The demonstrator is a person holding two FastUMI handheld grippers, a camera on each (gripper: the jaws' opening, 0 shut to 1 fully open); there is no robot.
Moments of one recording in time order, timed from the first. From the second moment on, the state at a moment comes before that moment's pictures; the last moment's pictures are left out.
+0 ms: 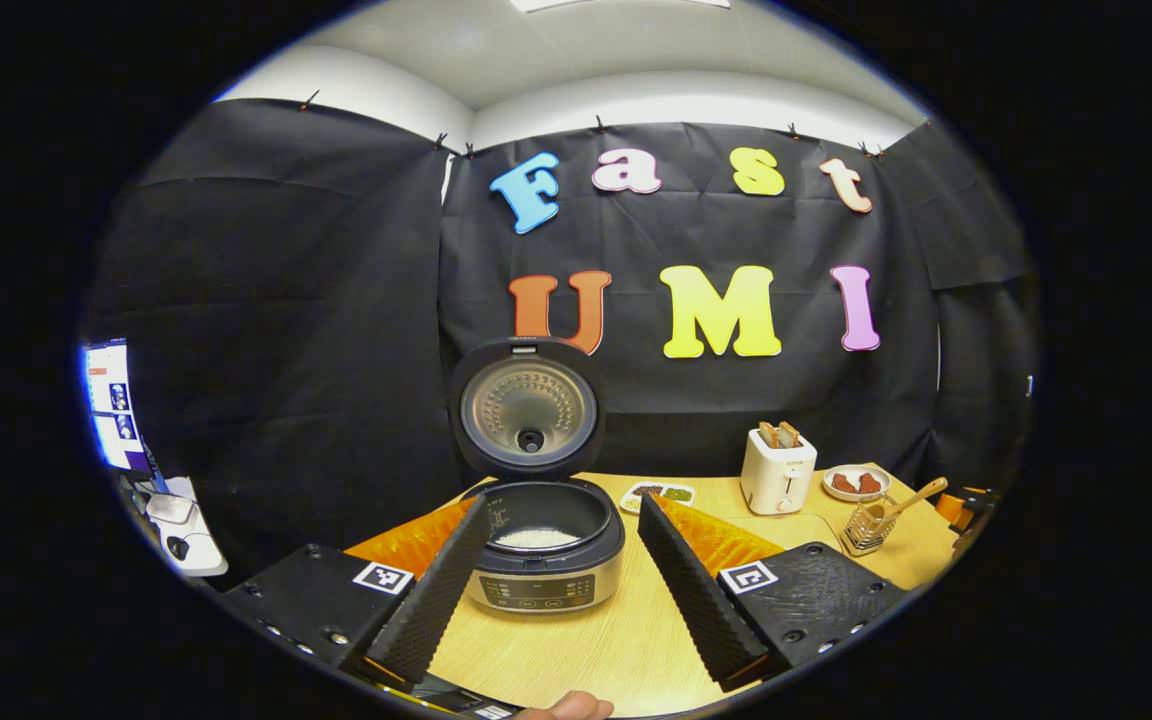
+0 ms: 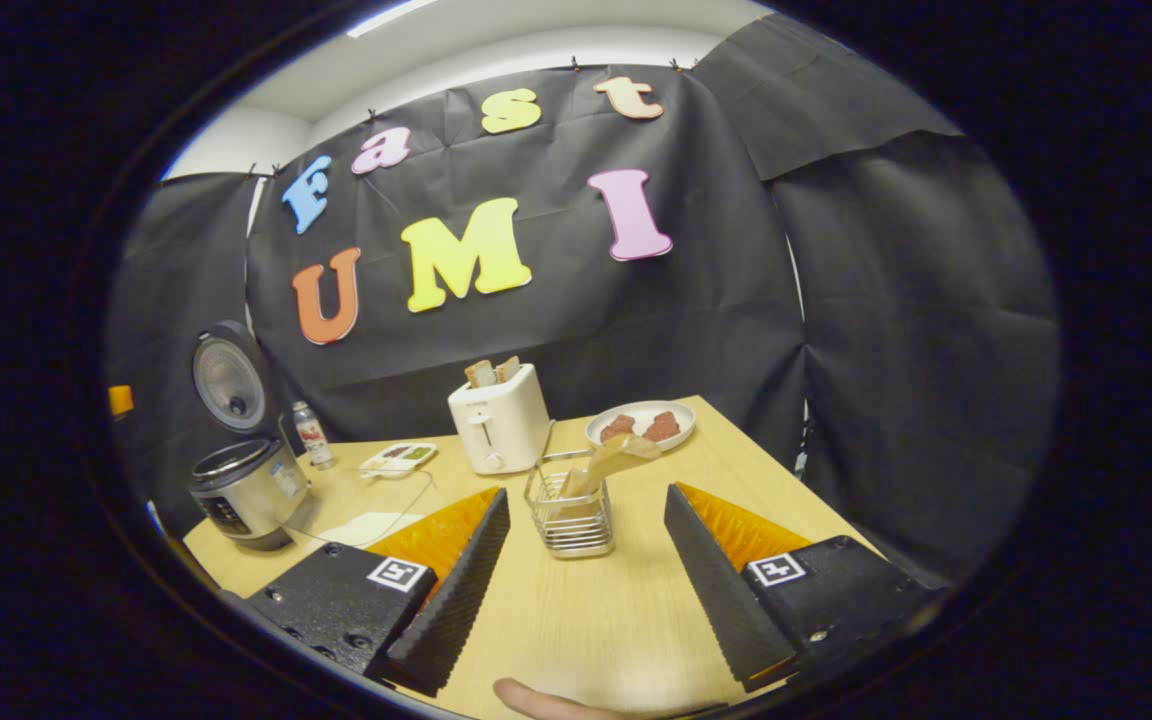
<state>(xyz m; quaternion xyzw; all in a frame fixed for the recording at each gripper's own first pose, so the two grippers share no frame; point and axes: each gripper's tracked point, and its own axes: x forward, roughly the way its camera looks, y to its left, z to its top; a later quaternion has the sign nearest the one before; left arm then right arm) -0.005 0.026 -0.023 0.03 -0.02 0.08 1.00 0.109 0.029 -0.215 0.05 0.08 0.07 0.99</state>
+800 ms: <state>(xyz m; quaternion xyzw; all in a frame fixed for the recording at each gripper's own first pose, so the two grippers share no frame) -0.064 0.034 -0.051 0.05 -0.05 0.12 0.99 0.205 0.052 -0.248 0.04 0.09 0.03 0.99</state>
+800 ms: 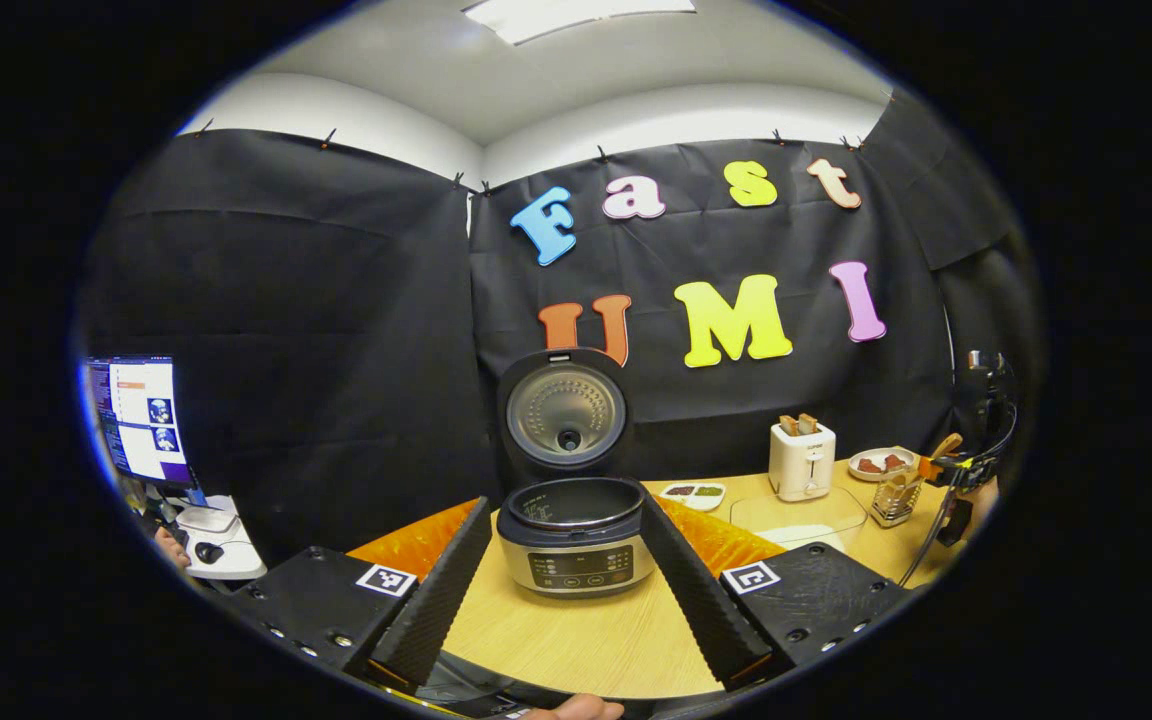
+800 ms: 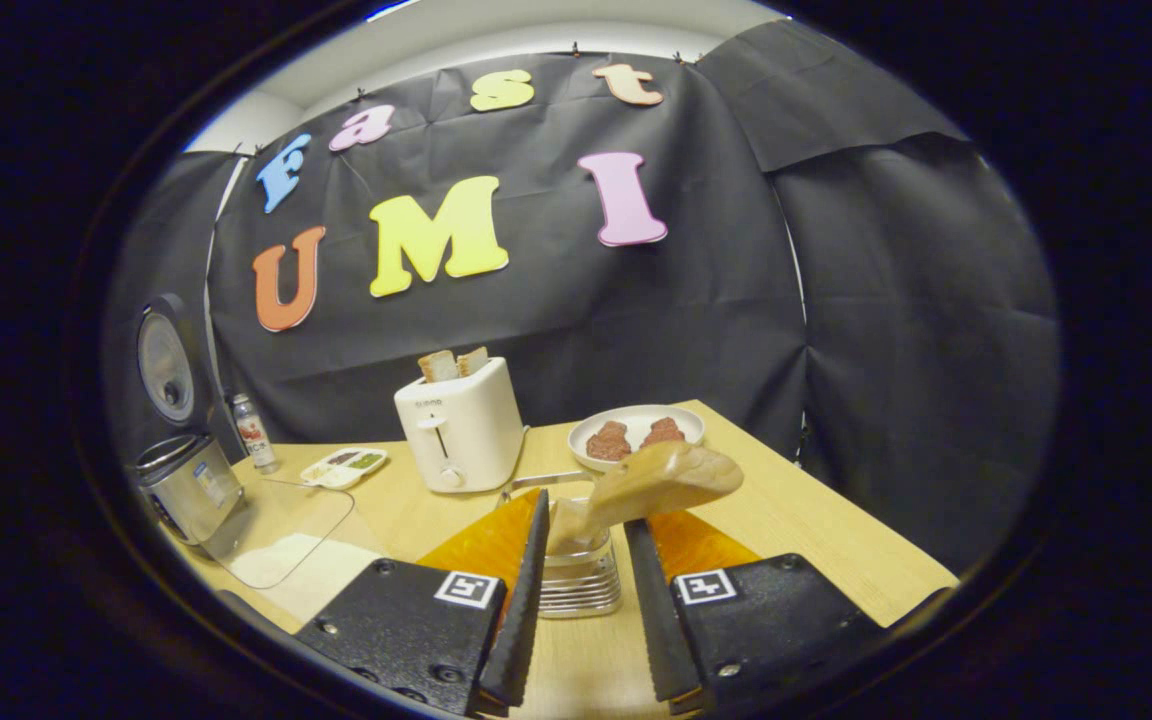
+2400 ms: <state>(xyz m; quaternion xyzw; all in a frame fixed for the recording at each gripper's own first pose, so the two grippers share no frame) -0.062 0.061 -0.076 0.01 -0.03 0.08 1.00 0.182 0.201 -0.123 0.00 0.06 0.16 0.99</state>
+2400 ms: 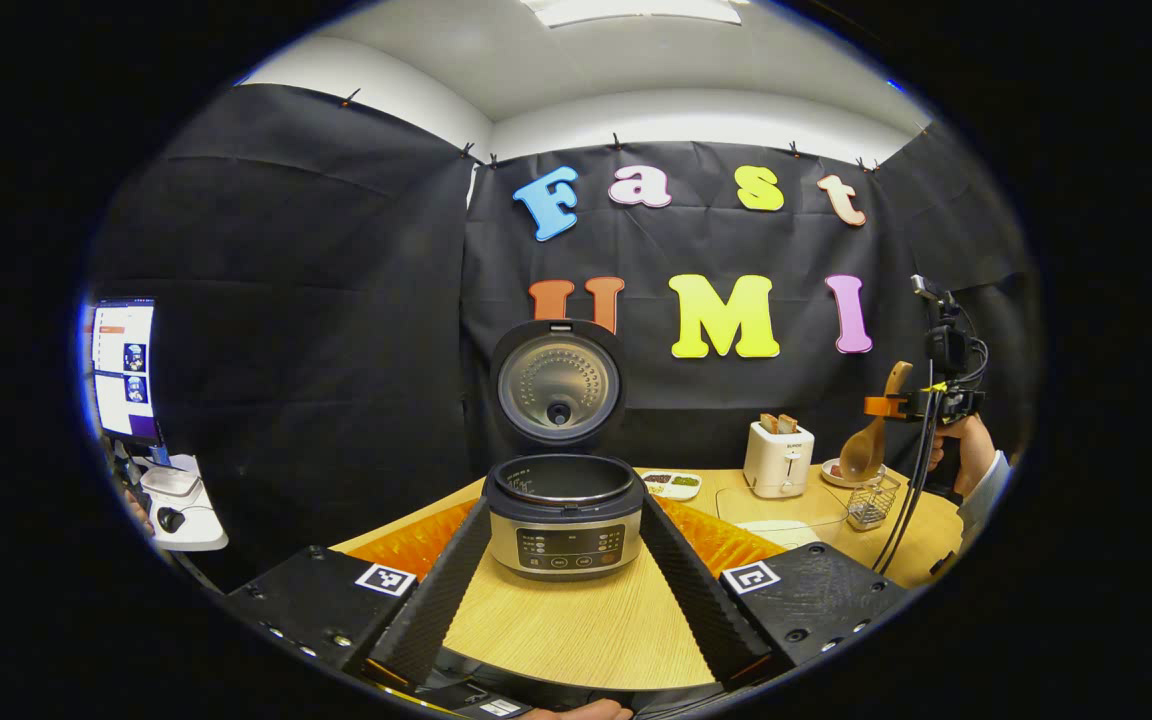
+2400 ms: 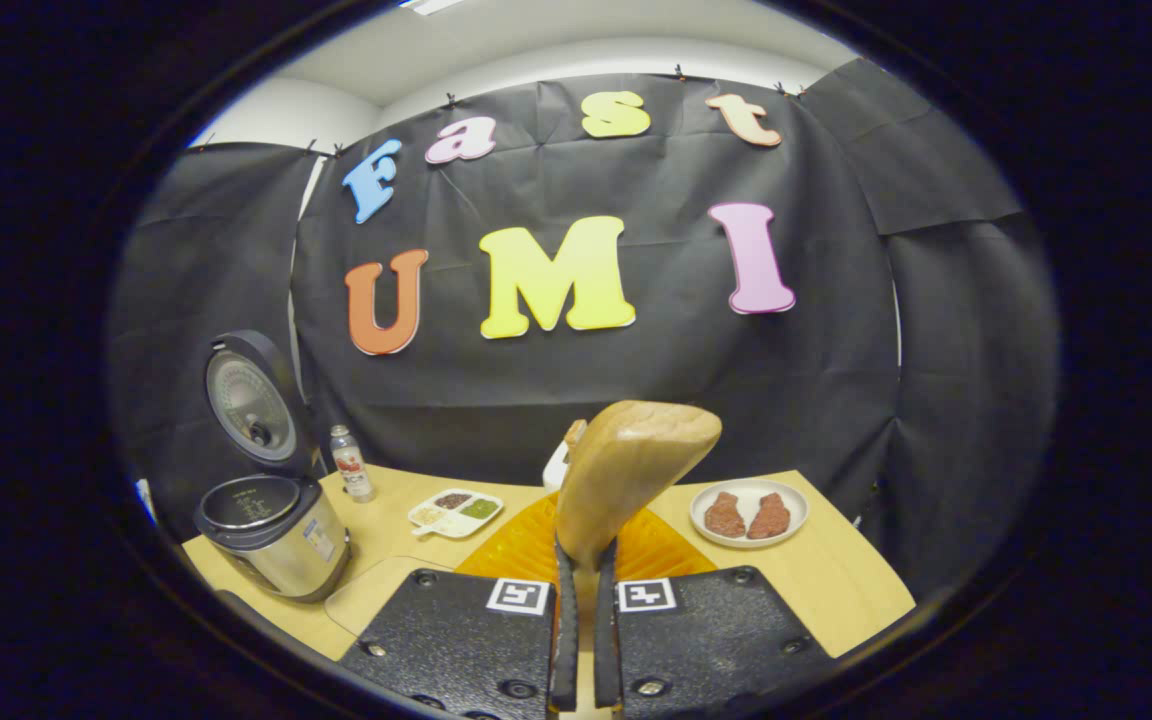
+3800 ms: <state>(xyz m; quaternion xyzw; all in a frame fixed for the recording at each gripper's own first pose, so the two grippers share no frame) -0.060 0.047 -0.075 0.00 -0.04 0.06 1.00 0.155 0.311 -0.286 0.19 0.31 0.25 0.90</state>
